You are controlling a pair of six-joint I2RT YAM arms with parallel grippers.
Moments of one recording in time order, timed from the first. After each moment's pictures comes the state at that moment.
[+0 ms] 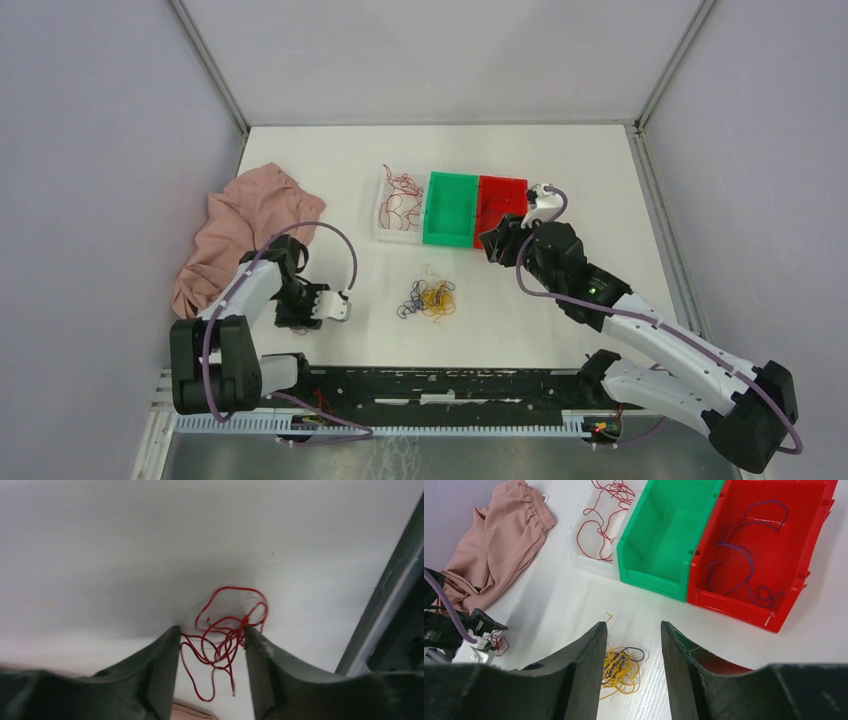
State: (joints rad) left arm 0.06 1.25 0.62 -0.98 0.14 1.75; right arm 0.74 0.94 0.69 -0.08 0.25 0.52
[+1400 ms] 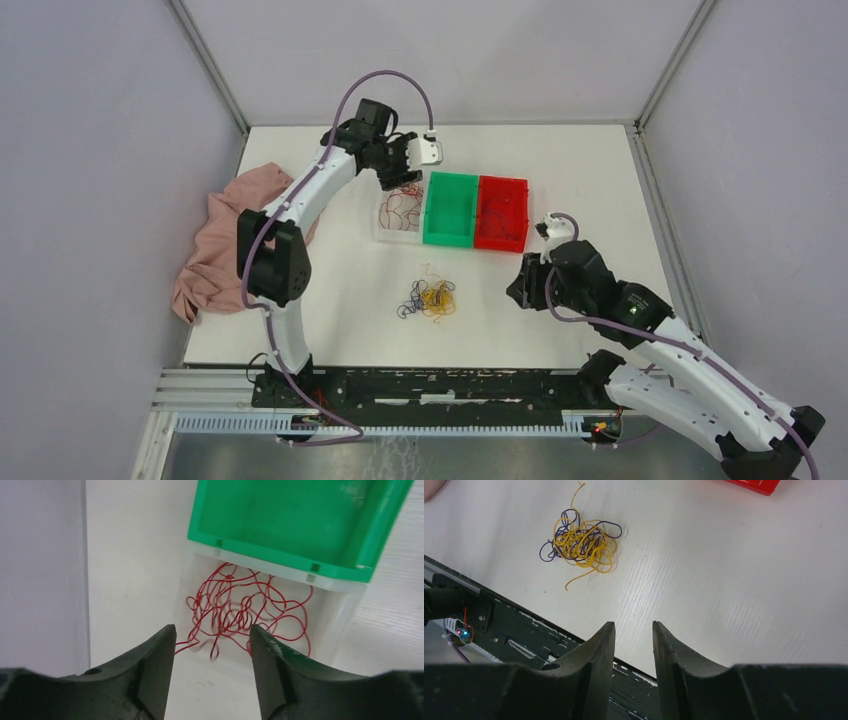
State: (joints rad) left arm -0.39 1.91 1.74 -0.74 0.42 1.07; right arm 0.74 0.73 0.75 -0.71 0.05 0.55
